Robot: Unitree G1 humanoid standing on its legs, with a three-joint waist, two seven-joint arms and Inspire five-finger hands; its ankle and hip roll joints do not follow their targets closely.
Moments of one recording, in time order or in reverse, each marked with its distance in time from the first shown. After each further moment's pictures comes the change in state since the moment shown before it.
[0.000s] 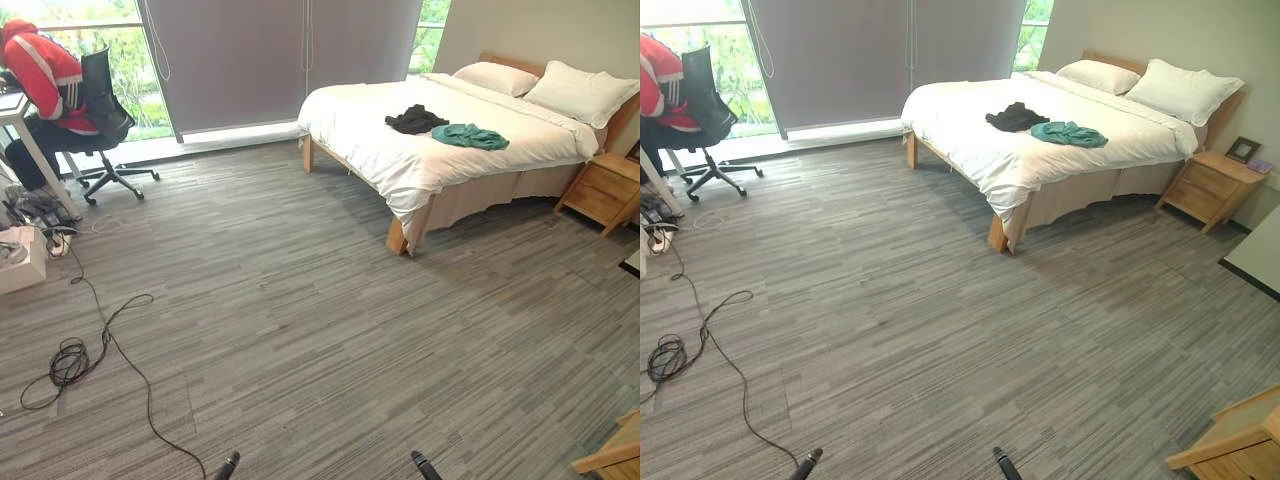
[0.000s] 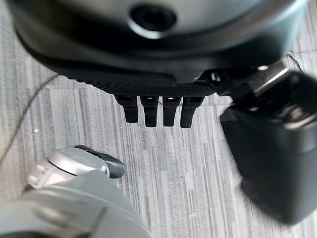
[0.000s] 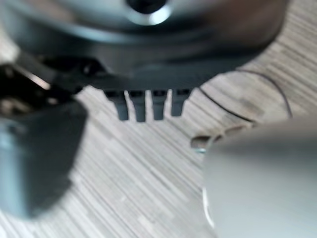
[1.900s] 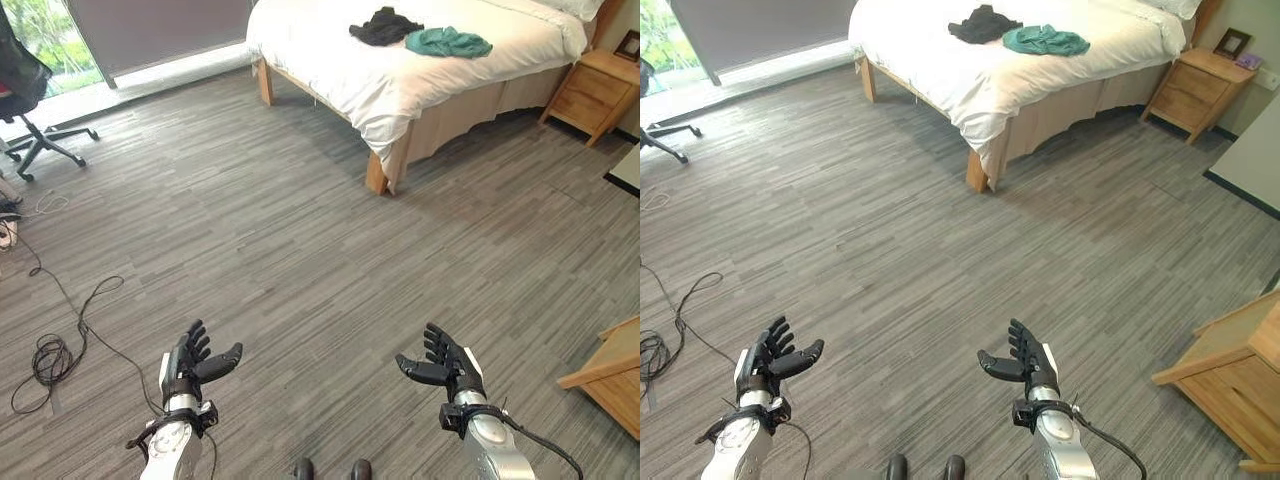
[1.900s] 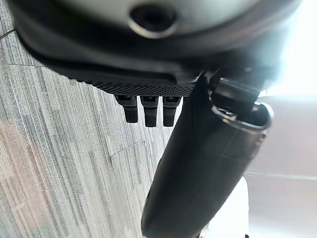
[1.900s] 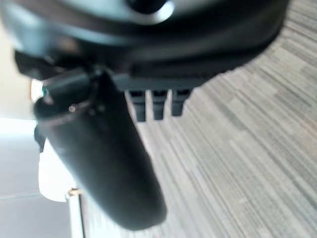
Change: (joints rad) left arm 0.036 0.073 0.094 -1.024 -0.002 -0.059 0.184; right arm -0.092 -0.142 0.001 -0.950 -0.223 -0.021 -0.116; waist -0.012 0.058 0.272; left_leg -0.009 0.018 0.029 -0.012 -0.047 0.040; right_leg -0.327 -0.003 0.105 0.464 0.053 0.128
